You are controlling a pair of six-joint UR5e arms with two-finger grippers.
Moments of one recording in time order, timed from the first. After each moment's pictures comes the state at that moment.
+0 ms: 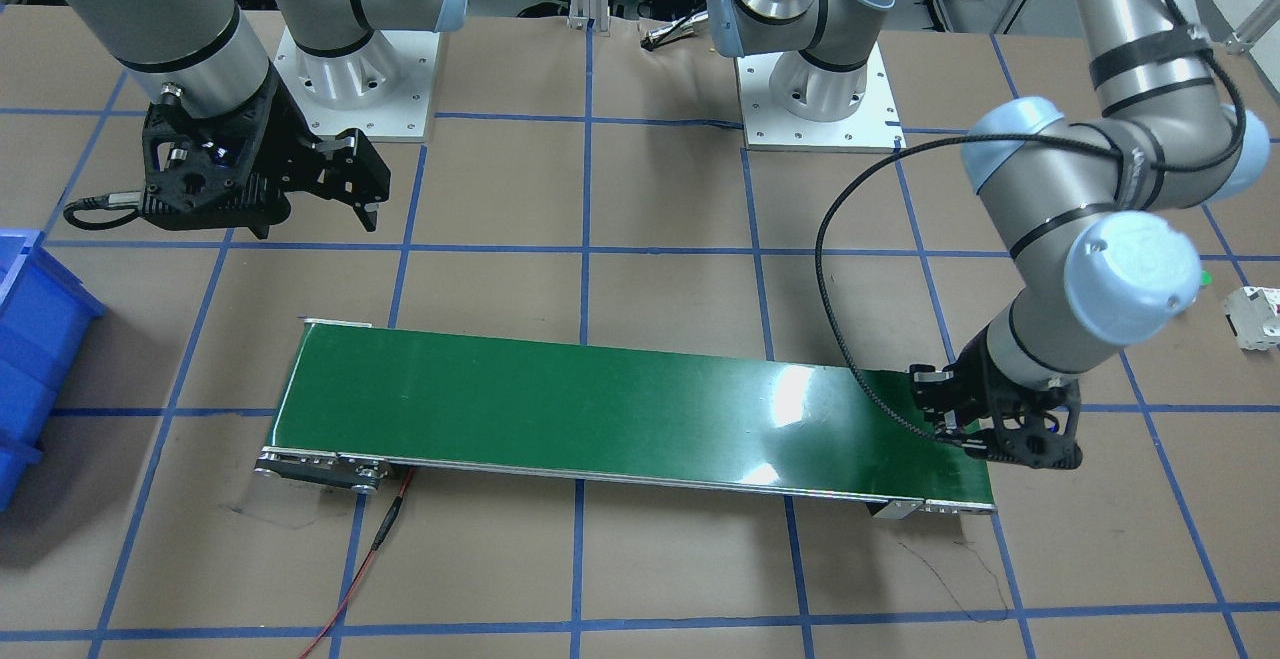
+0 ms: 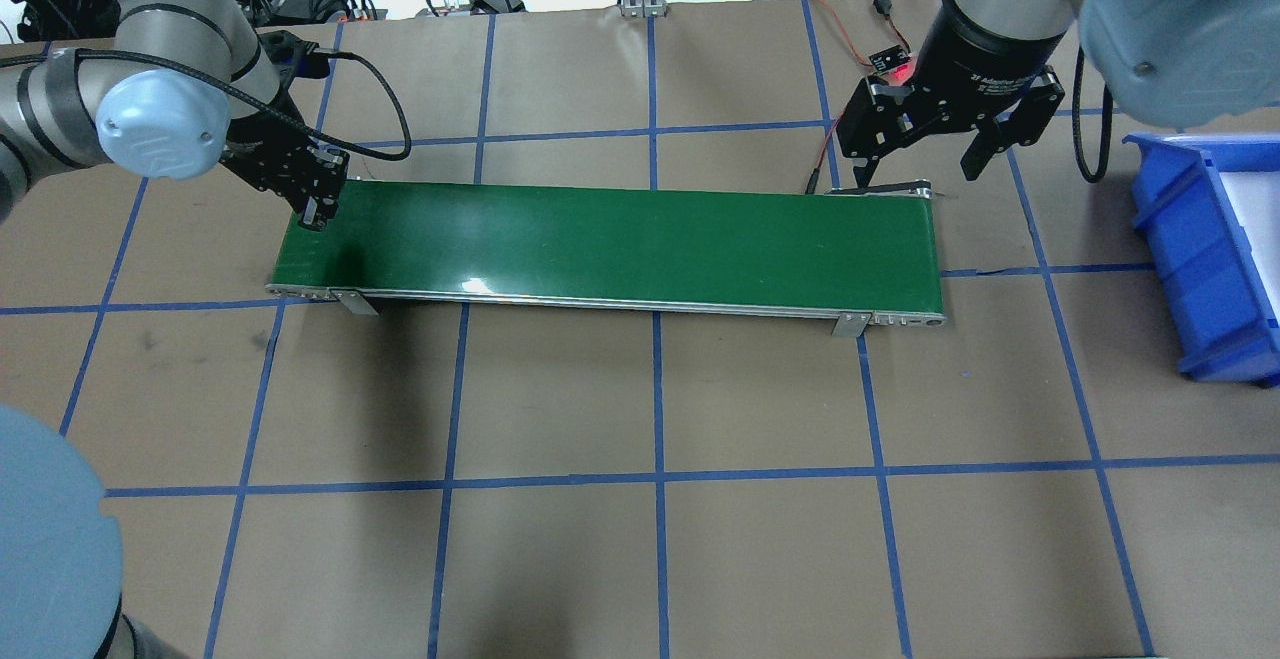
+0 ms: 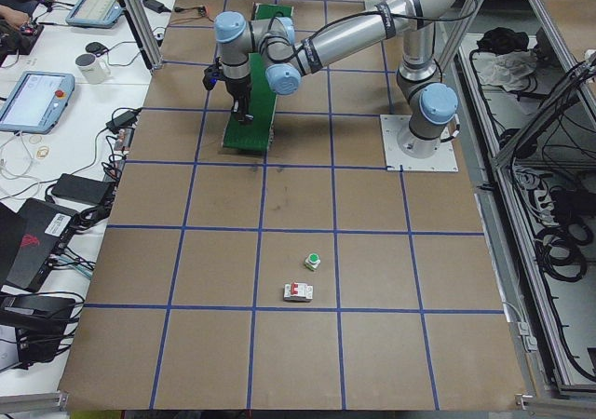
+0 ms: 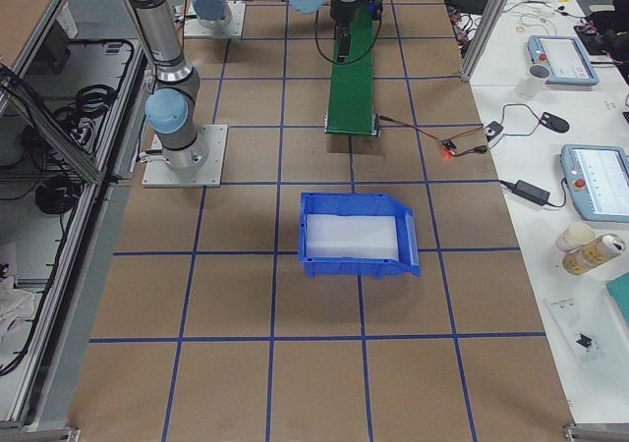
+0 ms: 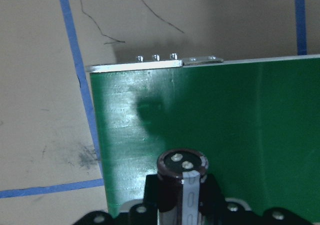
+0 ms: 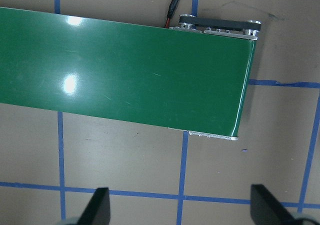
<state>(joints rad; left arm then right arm) -1.37 -1.94 -1.62 -1.20 1.65 0.34 1.57 -1.53 1.58 -1.59 -1.52 -0.06</state>
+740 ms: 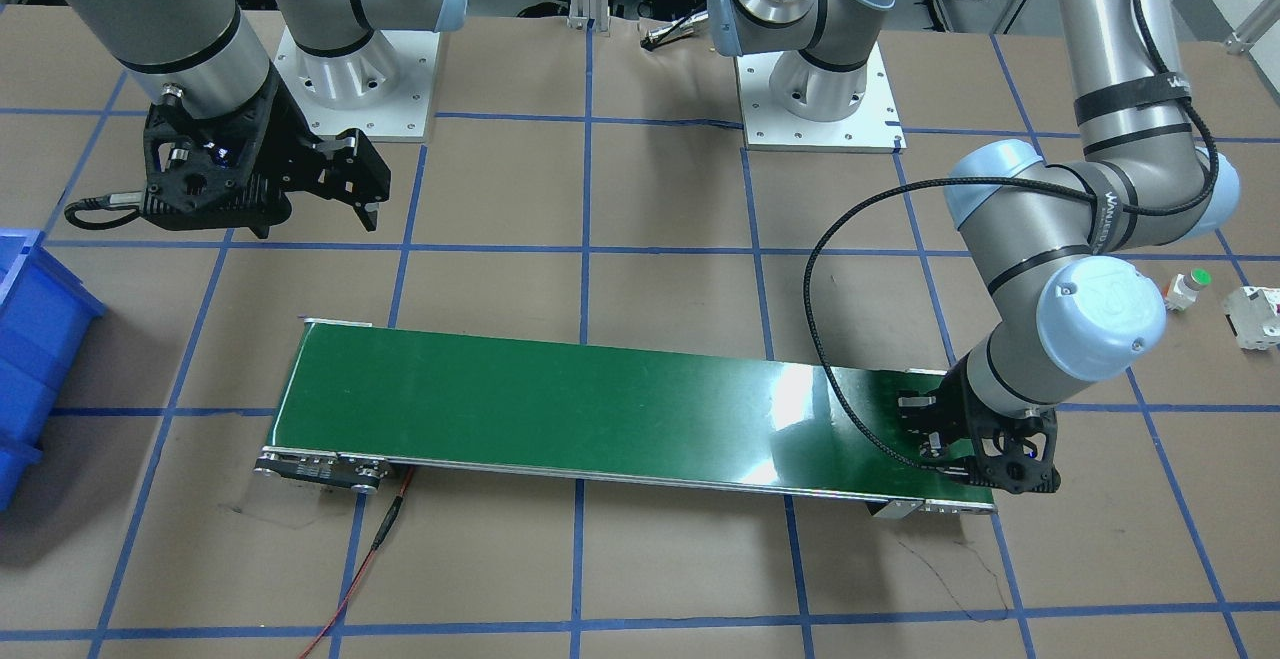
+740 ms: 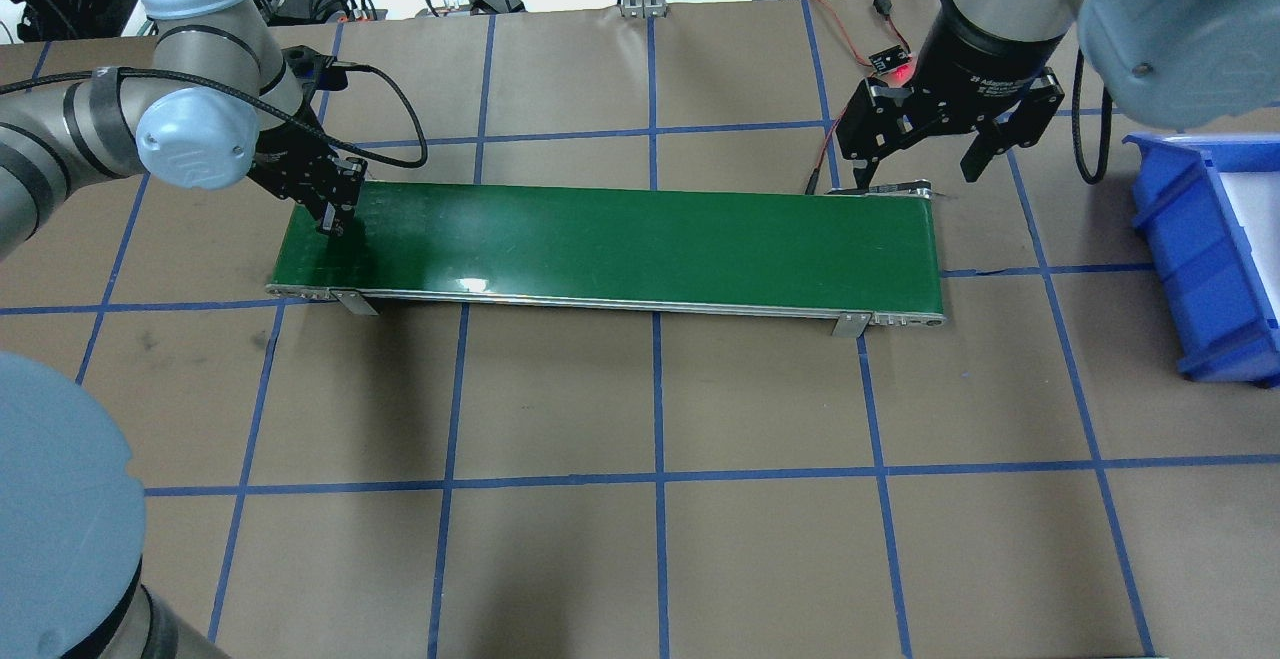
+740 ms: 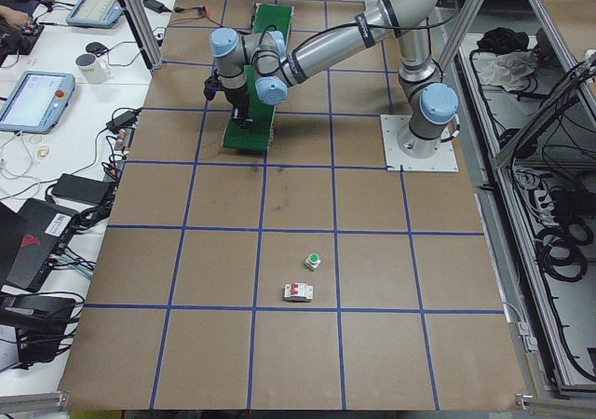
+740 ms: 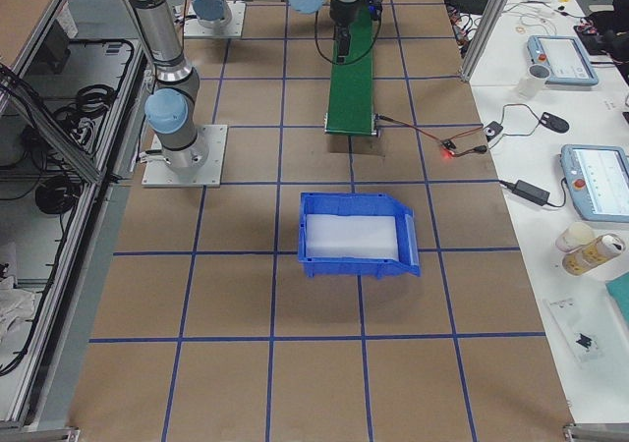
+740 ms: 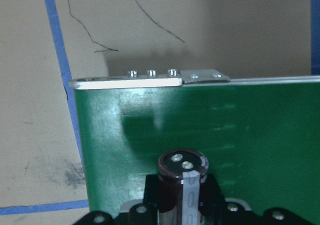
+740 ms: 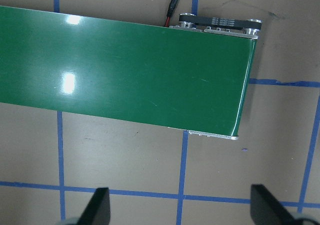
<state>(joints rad) -1.38 -1.99 -1.62 -1.15 1.65 0.30 1.57 -1.53 1.58 -1.59 -1.52 -0.06</state>
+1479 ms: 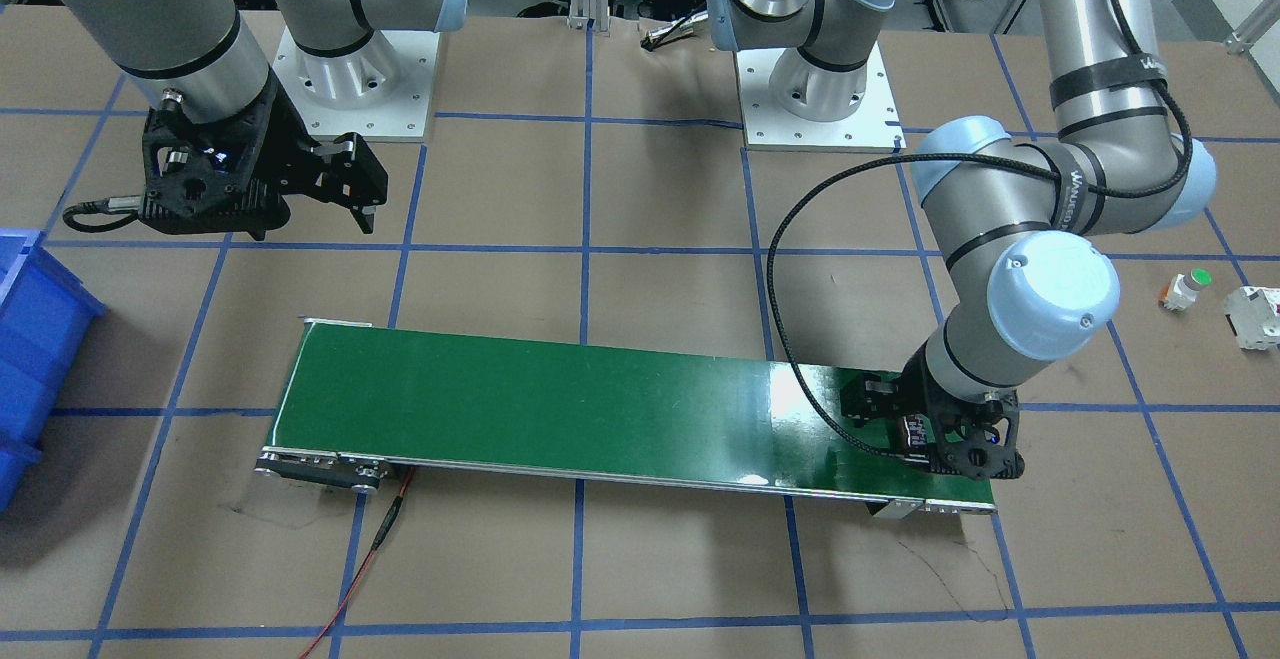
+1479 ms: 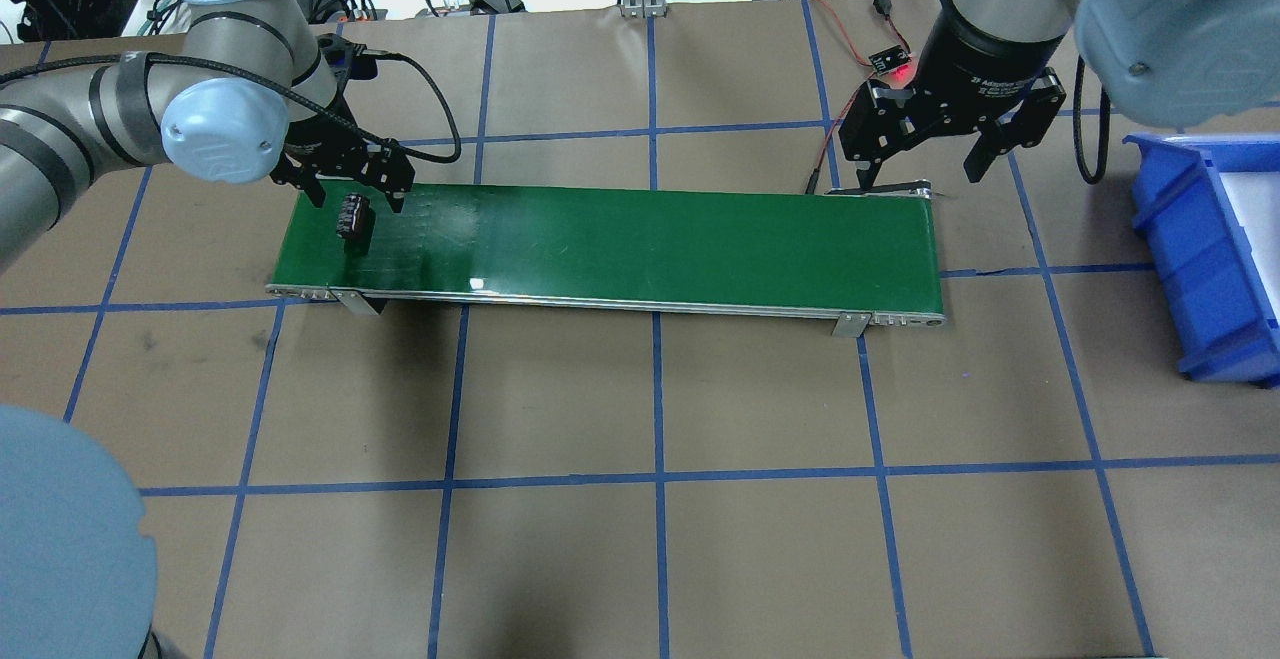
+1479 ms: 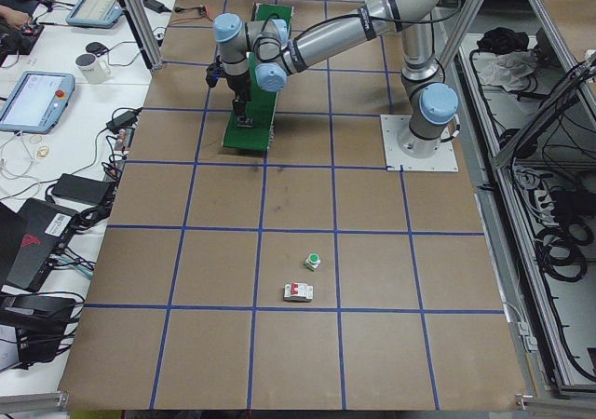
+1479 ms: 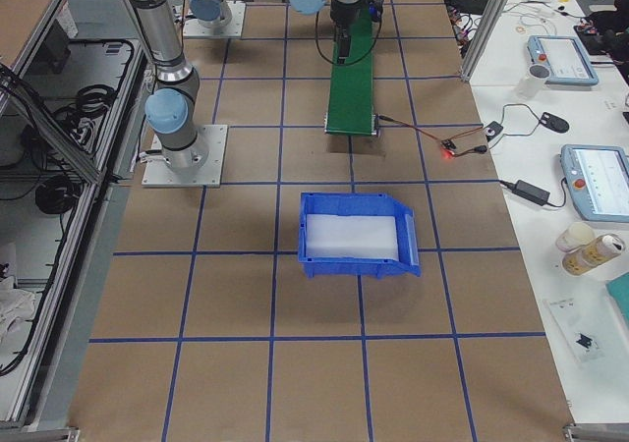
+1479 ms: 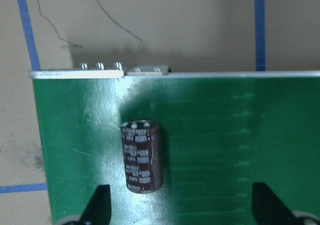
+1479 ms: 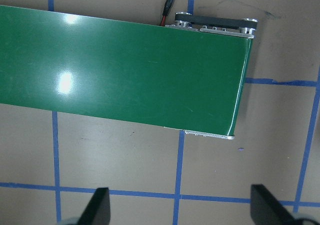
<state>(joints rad) -1.45 -1.96 -1.62 -1.18 1.64 0.21 1.57 -1.53 1.58 -1.59 -1.53 -0.06</state>
